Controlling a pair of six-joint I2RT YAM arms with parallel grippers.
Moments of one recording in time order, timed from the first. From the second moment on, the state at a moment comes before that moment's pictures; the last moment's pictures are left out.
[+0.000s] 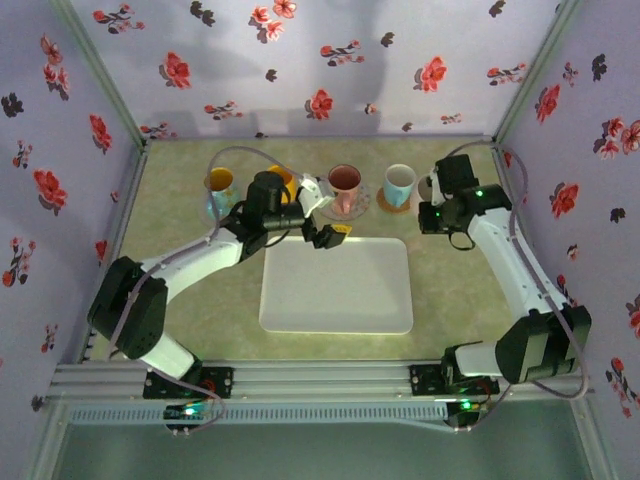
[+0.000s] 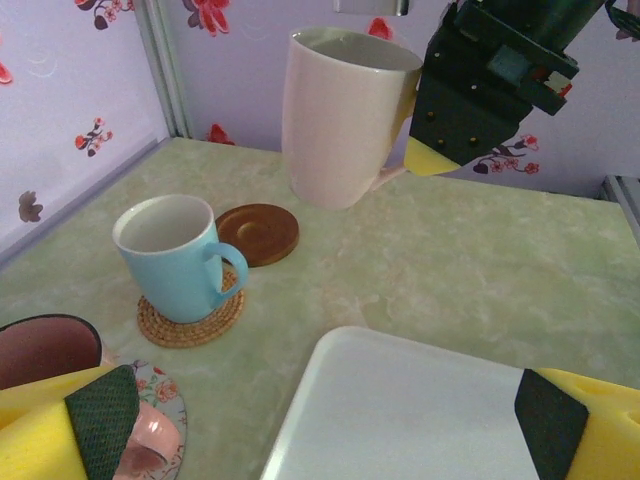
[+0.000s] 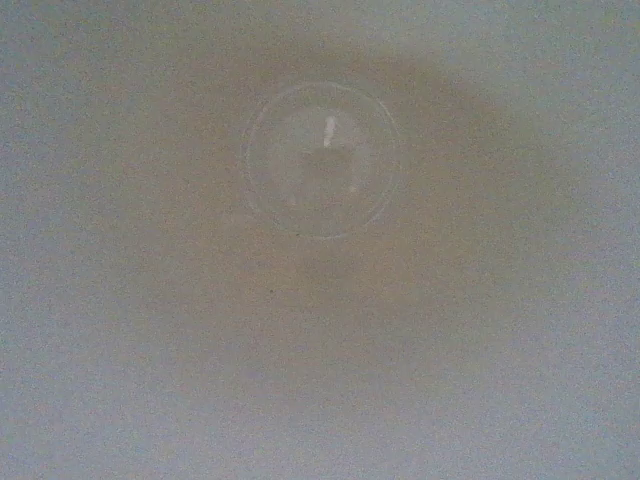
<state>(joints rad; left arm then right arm) -0.67 1.57 1.04 0.24 0.62 0.20 0.19 1.35 1.28 -1.03 0.00 0.17</state>
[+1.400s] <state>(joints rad) -0.68 1.73 1.11 0.16 0.63 0.23 0.01 1.90 1.54 -0.96 0.05 0.13</state>
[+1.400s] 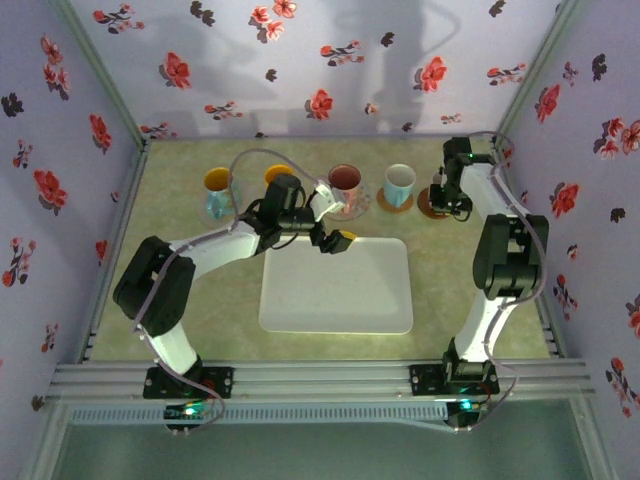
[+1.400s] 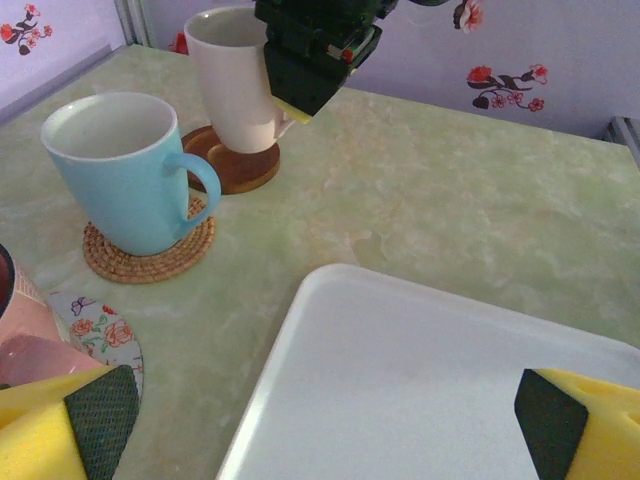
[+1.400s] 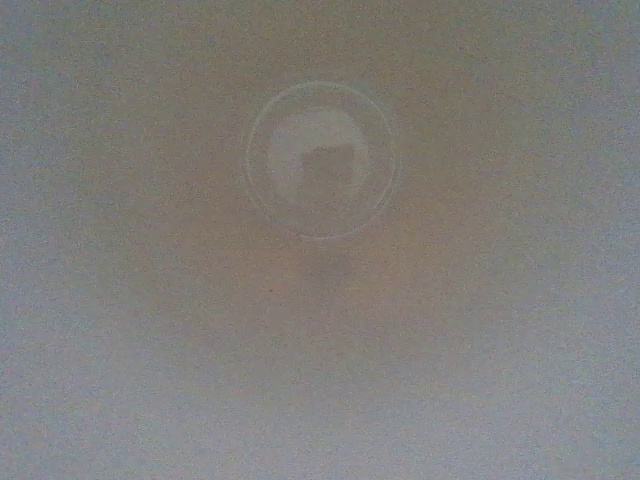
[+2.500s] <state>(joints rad) -0.68 1.74 1.15 0.06 0.63 0.28 0.00 2.09 1.76 -1.02 0.08 0.12</state>
